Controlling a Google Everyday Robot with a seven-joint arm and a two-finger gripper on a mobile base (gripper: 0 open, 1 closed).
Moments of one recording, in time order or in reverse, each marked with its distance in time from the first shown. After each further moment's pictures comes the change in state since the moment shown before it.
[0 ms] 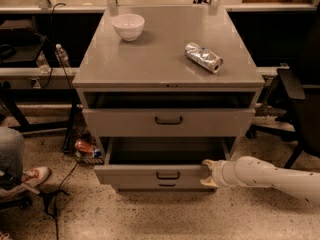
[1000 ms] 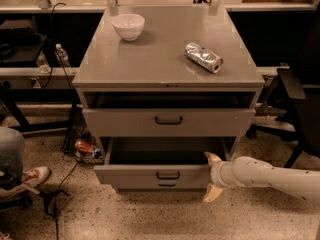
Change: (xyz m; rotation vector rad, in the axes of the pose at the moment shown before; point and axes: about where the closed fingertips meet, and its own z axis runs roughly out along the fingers) arm -0.002 0.003 0.005 -0.012 0.006 -0.016
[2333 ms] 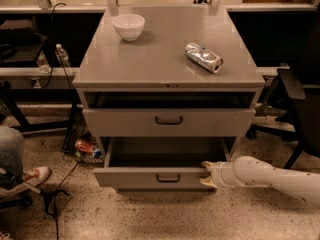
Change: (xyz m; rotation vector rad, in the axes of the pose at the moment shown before) arm 0.010 0.012 0.008 -0.036 -0.016 -0.004
